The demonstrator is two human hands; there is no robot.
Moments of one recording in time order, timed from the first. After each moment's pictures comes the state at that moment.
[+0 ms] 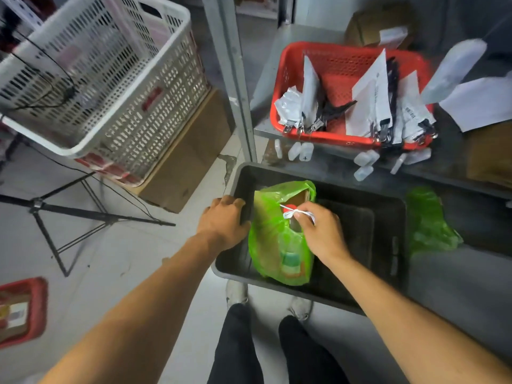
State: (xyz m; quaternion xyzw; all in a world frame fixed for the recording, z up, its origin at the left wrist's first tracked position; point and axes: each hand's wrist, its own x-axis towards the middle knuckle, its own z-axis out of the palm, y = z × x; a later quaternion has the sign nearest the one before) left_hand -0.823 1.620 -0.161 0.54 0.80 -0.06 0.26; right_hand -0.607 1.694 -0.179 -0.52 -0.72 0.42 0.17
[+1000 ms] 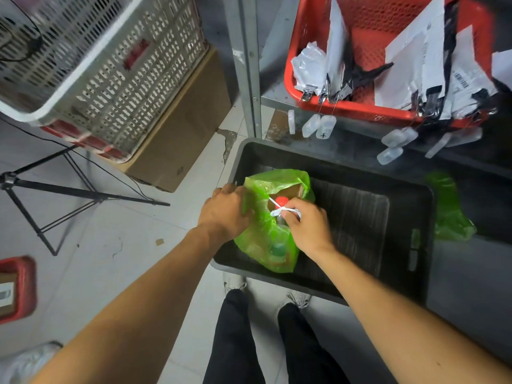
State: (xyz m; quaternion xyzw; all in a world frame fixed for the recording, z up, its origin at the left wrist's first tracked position) left_hand -0.835 1.625 -0.231 0.51 0.80 -0.04 0.31; right_hand -0.650 1.685 -0.254 -0.54 -0.72 0.43 0.07
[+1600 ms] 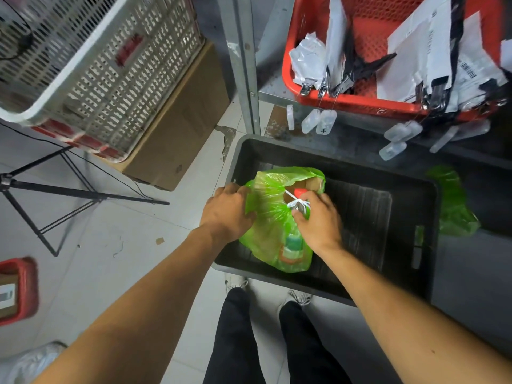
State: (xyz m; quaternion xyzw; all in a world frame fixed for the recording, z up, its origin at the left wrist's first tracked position) left_hand -0.829 1.630 -0.241 0.52 0.80 -0.05 0.29; right_hand -0.634 1.694 -0.280 -0.58 -0.75 0.31 0.04
